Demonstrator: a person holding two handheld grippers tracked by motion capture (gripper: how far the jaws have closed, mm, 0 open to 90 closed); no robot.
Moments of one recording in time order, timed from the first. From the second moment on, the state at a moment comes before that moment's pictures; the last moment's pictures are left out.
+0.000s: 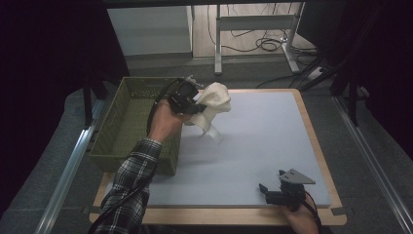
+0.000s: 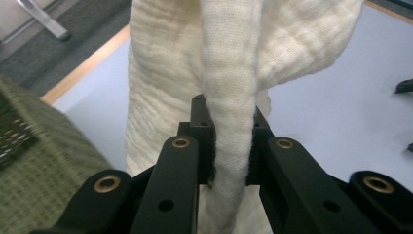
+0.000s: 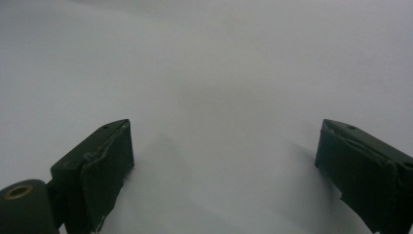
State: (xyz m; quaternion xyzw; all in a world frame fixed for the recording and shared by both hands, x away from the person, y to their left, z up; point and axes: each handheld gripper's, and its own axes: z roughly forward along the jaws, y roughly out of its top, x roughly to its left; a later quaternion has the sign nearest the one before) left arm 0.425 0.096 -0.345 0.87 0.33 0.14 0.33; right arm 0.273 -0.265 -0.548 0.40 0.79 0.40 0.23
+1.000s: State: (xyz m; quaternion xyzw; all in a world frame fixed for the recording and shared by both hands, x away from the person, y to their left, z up) left arm 0.408 0.019 -0.453 0.90 0.29 0.04 0.32; right arm 0.273 -0.265 -0.548 0.40 0.79 0.40 0.23
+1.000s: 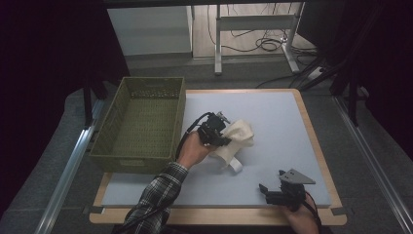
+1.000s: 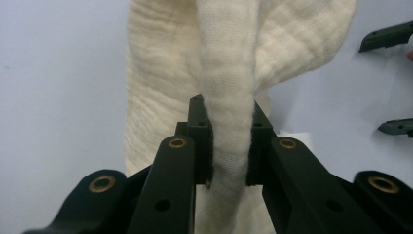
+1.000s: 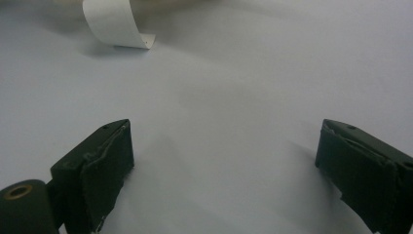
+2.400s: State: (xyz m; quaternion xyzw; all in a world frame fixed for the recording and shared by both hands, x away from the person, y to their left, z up) left arm 0.356 0.062 -0.483 0.86 0.33 0.07 0.39; right arm 0.269 -0.268 -0.532 0.39 0.81 0.40 0.18
